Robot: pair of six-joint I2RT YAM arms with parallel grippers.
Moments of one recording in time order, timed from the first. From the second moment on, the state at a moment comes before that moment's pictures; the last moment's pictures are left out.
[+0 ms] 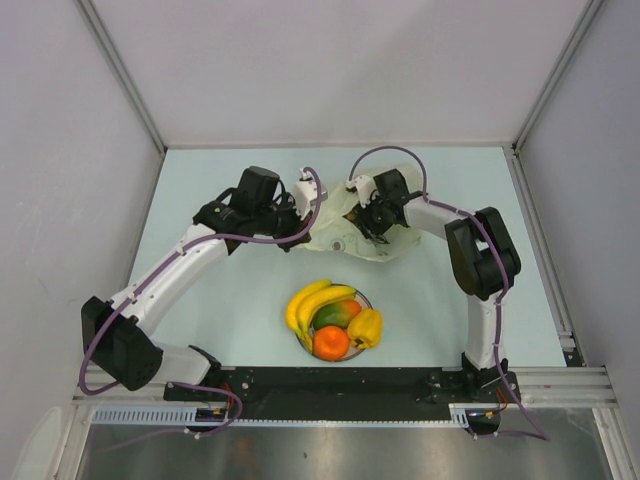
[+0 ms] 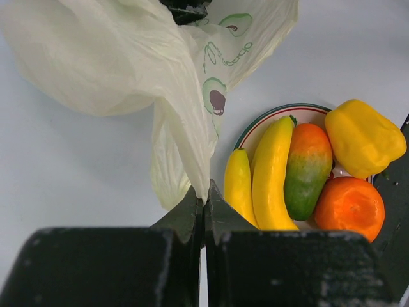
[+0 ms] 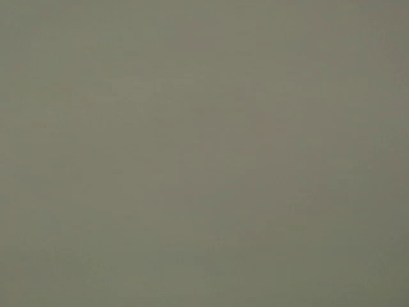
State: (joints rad) left arm -0.55 1.36 1.26 -0.66 0.41 0.30; right arm 0.43 2.03 1.37 -0.27 -0.27 -0.31
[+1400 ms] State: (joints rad) left arm -0.55 1.39 1.34 -0.61 0.37 0.25; right arm 0.50 1.41 1.33 -0.99 -0.19 -0.57
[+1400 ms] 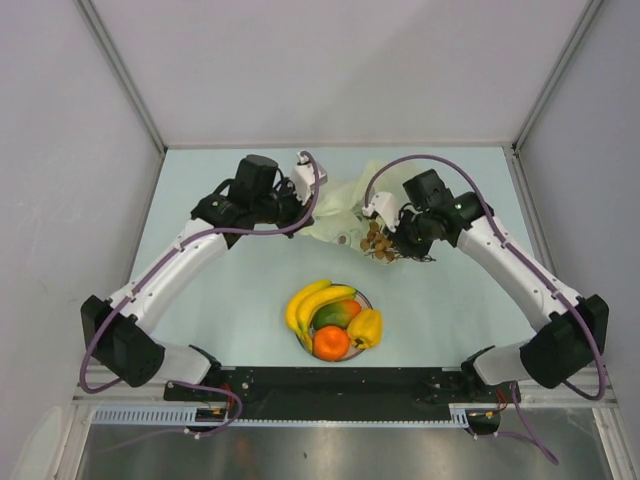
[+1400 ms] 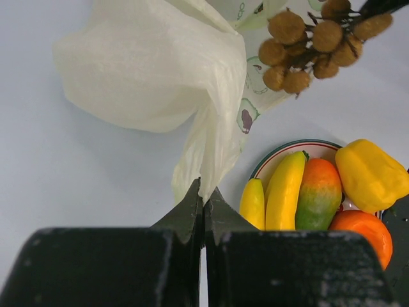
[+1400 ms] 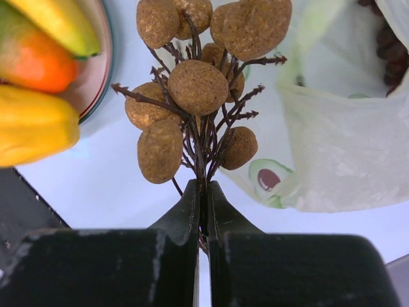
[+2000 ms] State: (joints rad) left arm -0.54 1.24 1.25 -0.58 0.36 0.25; right arm 1.07 1.19 1.05 -0.82 0.00 -0.76
